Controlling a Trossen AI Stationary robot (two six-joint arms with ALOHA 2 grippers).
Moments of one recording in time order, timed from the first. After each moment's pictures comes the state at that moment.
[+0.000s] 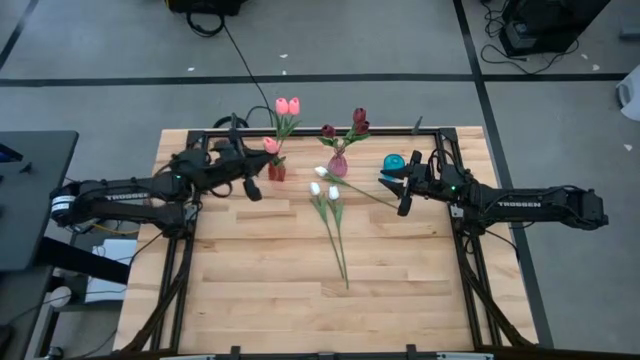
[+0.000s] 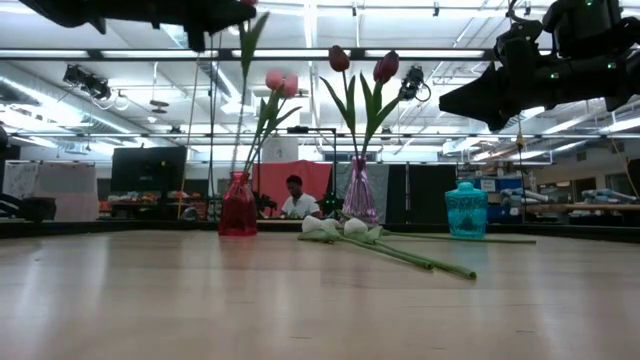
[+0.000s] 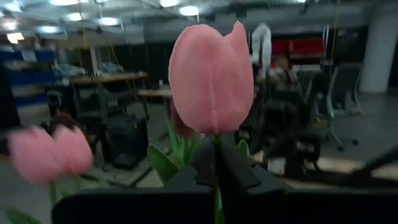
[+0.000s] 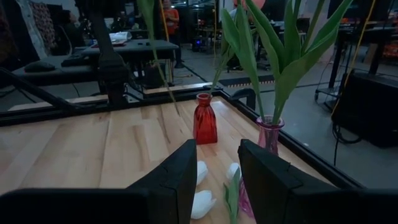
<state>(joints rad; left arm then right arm) 0.23 0.86 0.59 0.44 -0.14 0.05 -0.32 0.75 0.18 0.51 0.01 0.03</state>
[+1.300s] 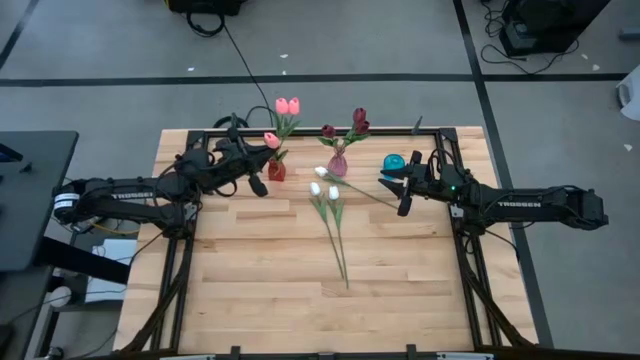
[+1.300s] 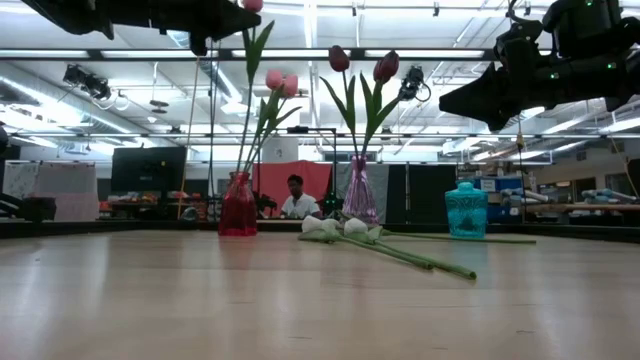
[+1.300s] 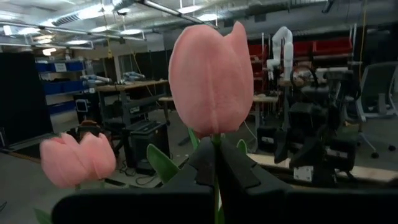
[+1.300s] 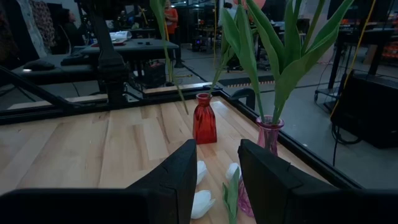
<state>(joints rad) 0.23 0.92 0.58 0.54 -0.23 0.10 -0.32 0.75 0.18 0.51 0.01 0.02</state>
